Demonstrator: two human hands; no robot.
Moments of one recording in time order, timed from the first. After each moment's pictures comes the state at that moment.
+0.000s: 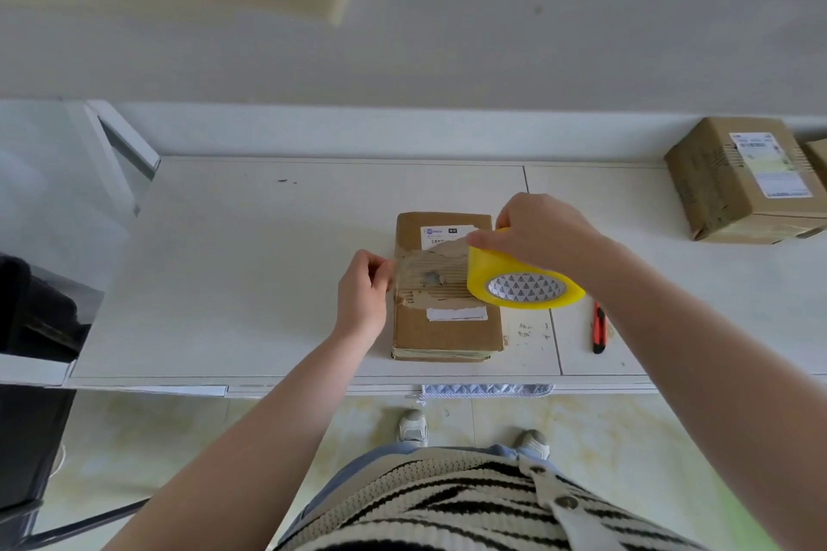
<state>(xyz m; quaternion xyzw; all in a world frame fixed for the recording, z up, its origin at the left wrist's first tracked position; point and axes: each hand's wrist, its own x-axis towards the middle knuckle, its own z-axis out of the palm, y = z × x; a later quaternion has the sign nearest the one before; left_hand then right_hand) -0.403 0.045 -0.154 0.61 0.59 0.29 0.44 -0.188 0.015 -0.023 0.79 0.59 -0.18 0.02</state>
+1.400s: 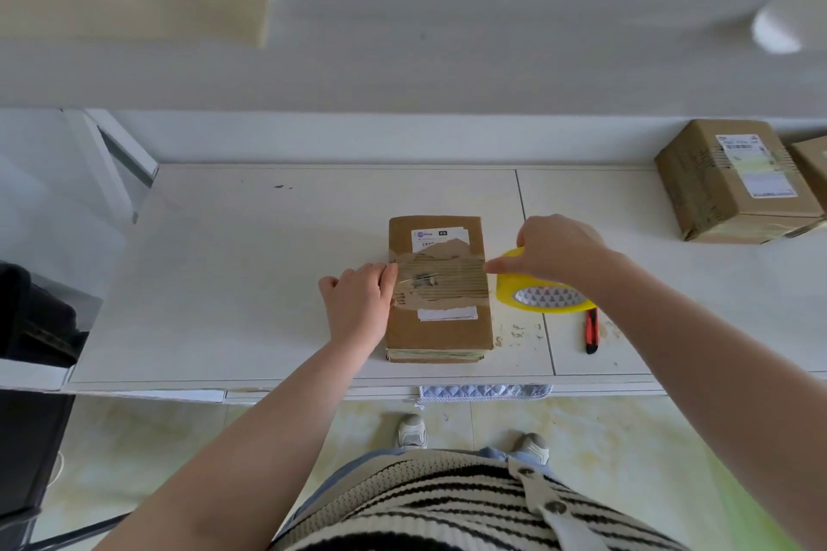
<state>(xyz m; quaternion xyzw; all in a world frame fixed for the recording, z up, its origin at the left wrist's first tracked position) -0.401 0.040 -0.160 0.78 0.60 0.12 0.16 -0.153 0.000 -0.053 0.80 0.57 -0.16 0.11</state>
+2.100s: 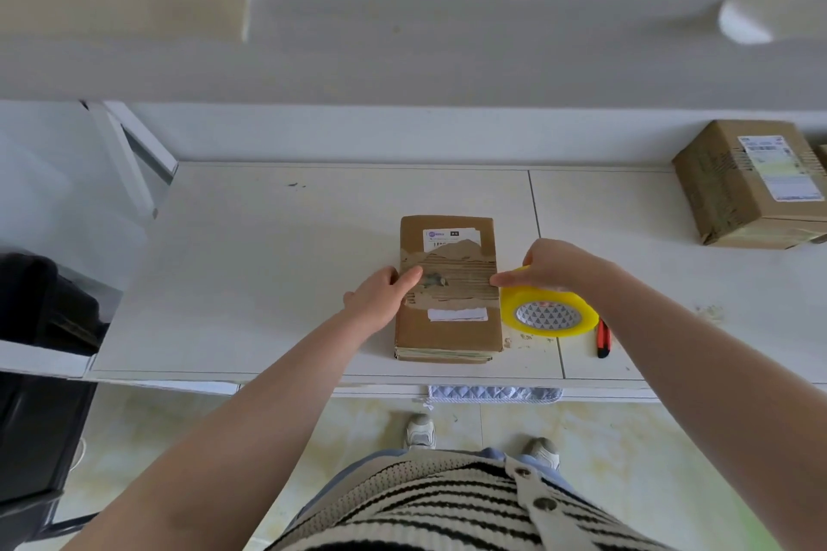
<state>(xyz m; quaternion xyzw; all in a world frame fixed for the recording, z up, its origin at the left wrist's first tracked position) -0.397 0.052 -0.147 0.68 0.57 -0.01 0.46 -0.138 0.003 -0.105 0.80 0.51 -0.30 0.10</state>
